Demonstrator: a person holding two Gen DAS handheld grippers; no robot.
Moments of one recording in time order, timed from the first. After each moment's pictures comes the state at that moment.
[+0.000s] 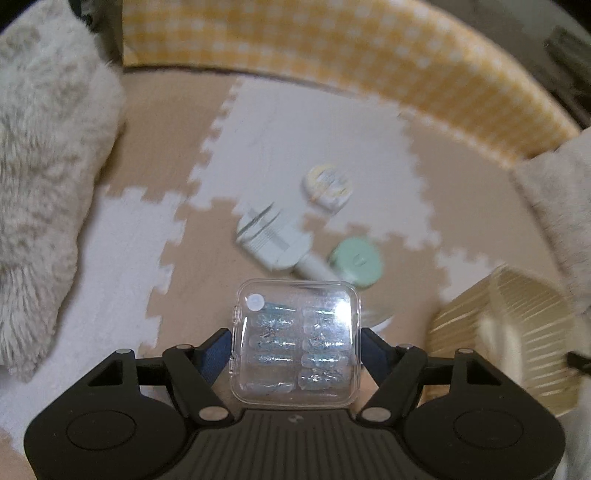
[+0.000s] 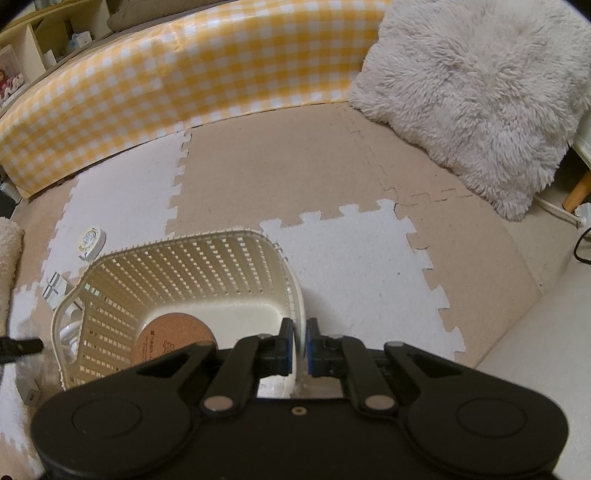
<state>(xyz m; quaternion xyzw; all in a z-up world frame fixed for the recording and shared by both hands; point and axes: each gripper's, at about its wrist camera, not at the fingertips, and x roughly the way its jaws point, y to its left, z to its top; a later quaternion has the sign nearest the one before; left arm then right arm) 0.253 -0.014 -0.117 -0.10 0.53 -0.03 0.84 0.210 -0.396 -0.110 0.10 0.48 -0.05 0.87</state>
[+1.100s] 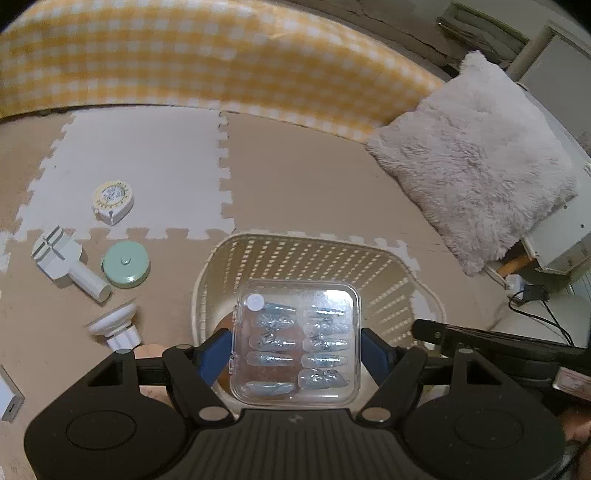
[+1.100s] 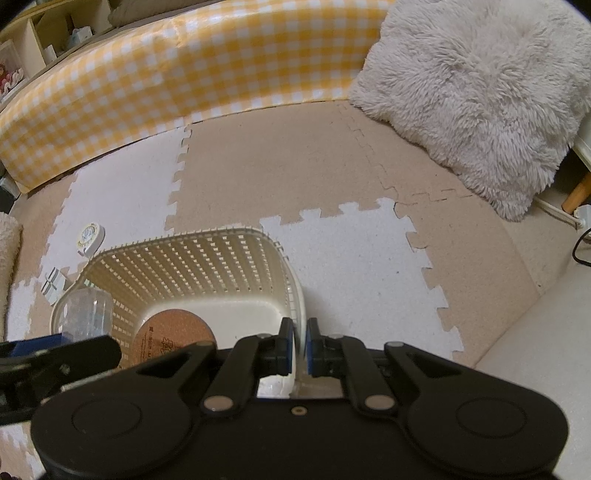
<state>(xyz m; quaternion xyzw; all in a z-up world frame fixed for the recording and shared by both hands) 0.229 -0.168 -0.099 -0.10 0.50 -0.17 0.84 0.210 -0.394 -0.110 0.09 0.48 -0.05 0.87</state>
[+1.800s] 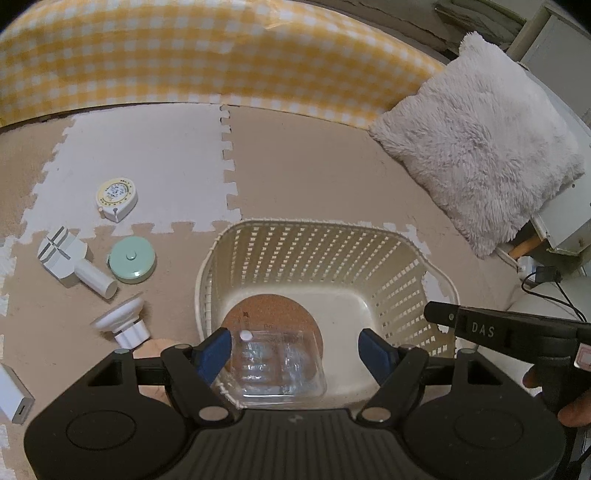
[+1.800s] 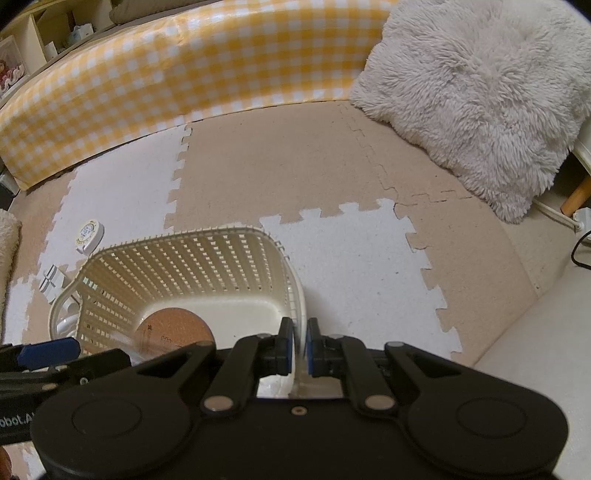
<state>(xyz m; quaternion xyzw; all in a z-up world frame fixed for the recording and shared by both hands) 0.223 -0.174 -0.102 -0.06 0.50 -0.17 0.85 0.210 -0.392 -0.110 0.08 0.48 -0.05 0.87</state>
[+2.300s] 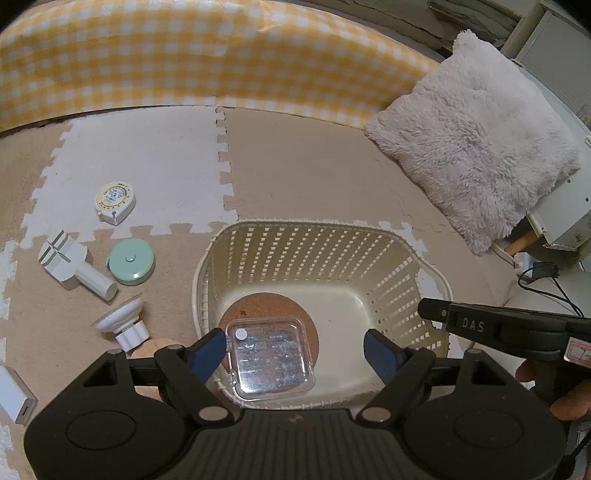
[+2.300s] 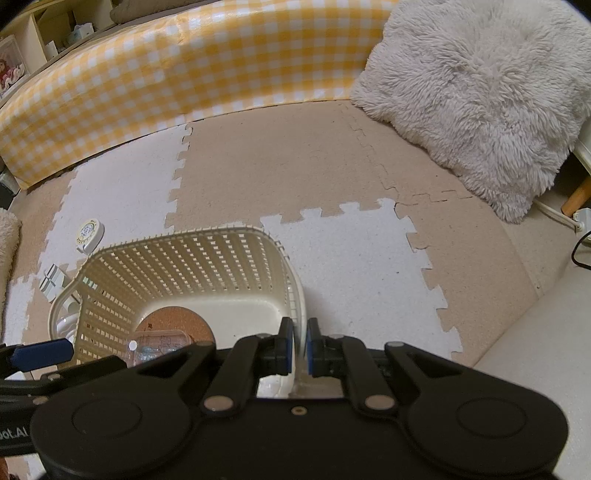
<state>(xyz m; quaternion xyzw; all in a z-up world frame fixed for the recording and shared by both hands) 0.219 -0.176 -0.096 -0.06 0.50 -0.18 0.85 0.210 -0.391 -0.110 0.08 0.49 -0.05 0.87</state>
